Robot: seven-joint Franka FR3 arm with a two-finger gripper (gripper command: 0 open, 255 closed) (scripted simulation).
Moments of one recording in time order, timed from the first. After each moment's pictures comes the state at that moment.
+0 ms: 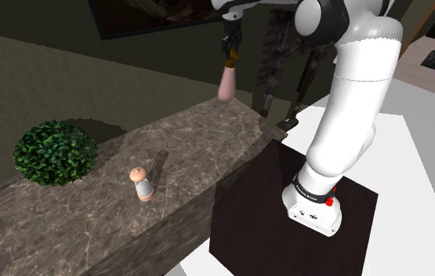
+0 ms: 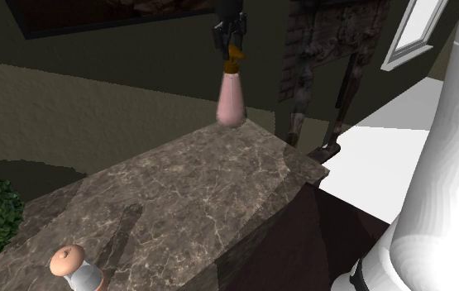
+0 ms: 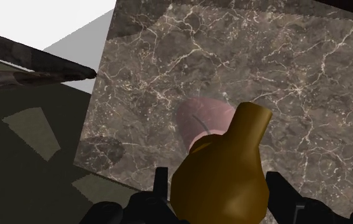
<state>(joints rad) -0.19 0.27 -0.24 -1.58 -0.07 1.88 -0.47</state>
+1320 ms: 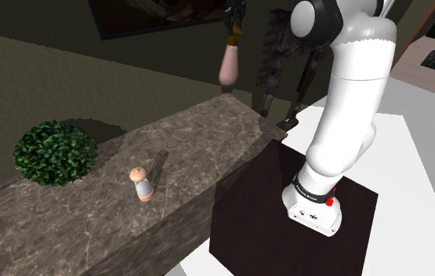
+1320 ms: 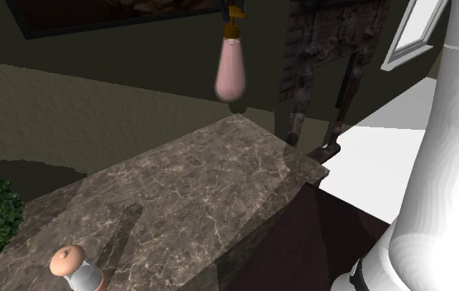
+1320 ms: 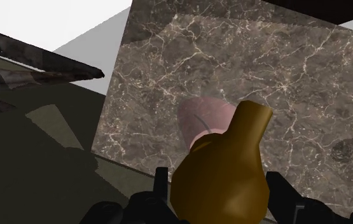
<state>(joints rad) -0.20 0.30 -0.25 -1.25 -0.06 1.59 -0.50</state>
